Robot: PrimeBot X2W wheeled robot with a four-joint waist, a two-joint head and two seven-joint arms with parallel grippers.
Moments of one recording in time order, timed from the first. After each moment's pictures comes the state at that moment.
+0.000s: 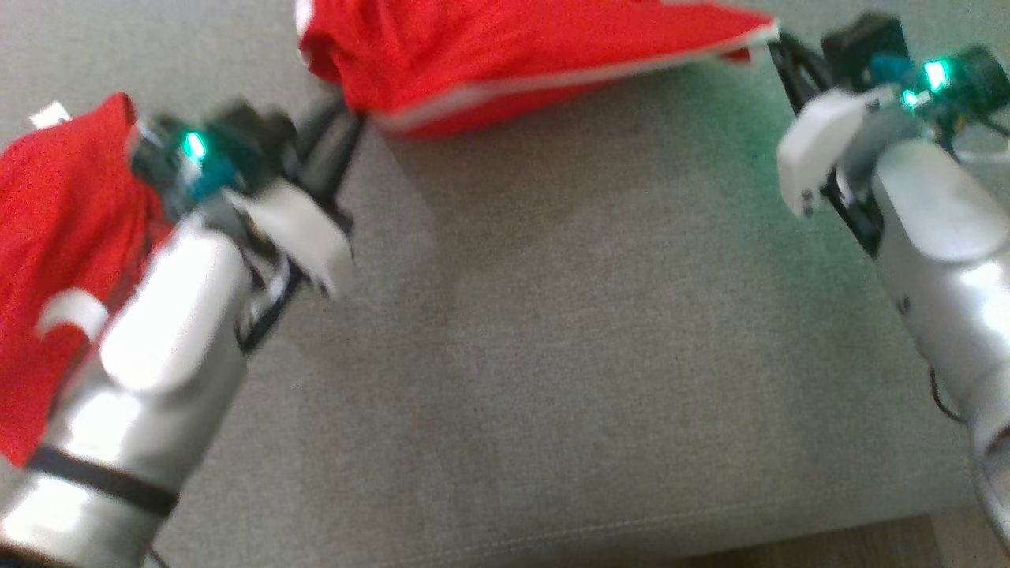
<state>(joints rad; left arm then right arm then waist) -0.78 0.32 -0.69 0.55 -0.39 -0.13 -0.26 -1.06 -0.27 0.67 1.14 0.25 0.12 -0.14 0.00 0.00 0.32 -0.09</state>
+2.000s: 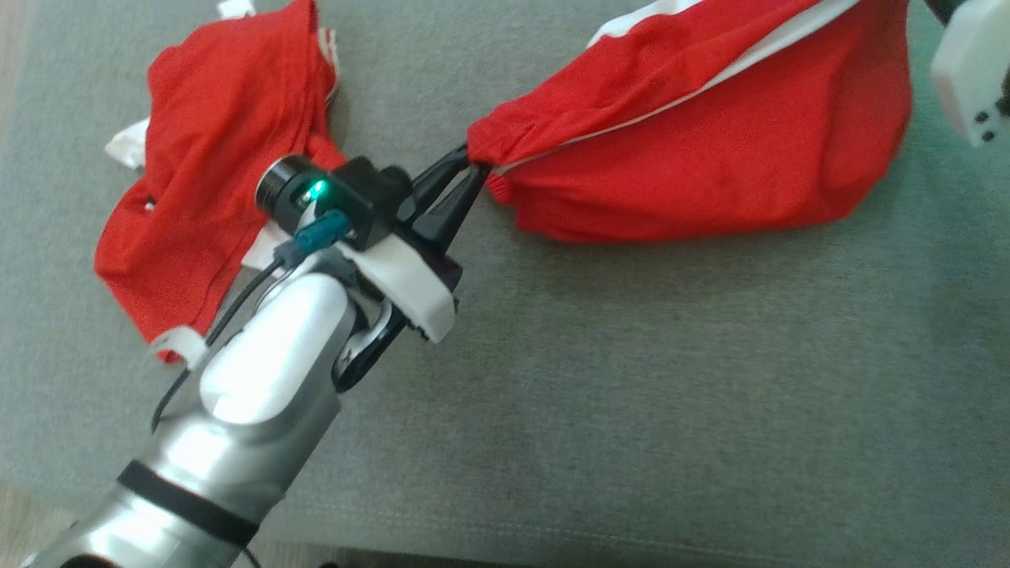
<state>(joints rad) -0.71 0.21 -0.76 0.43 -0.41 -0.12 -0.26 -1.19 -0.77 1.03 0.49 0.56 0.12 0.35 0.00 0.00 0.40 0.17</state>
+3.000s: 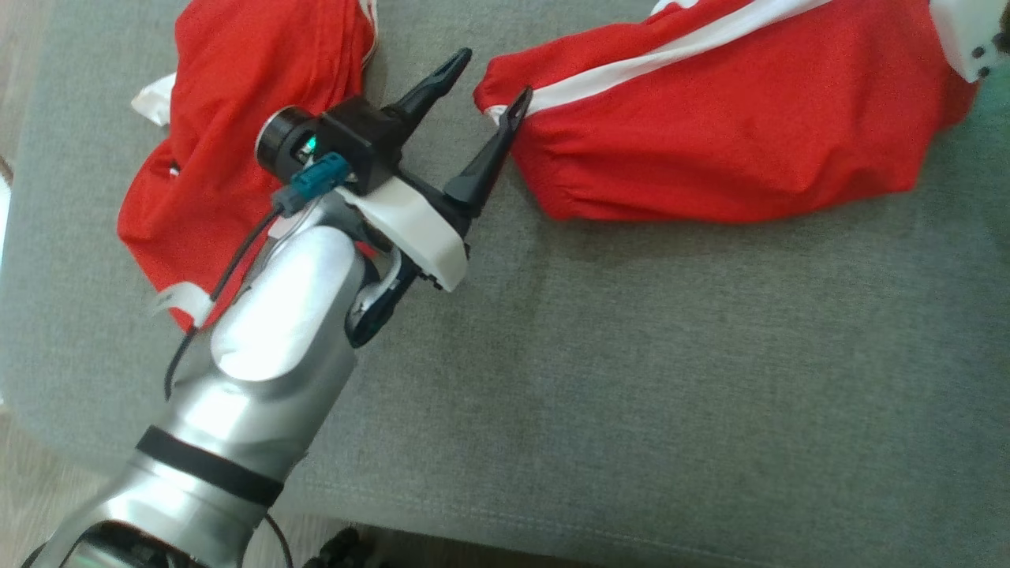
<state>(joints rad) -0.79 0.13 -0.68 0.53 -0.39 -0.13 -0.26 -1.41 -0.63 1.28 0.86 0.65 0.12 0.14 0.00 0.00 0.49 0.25</state>
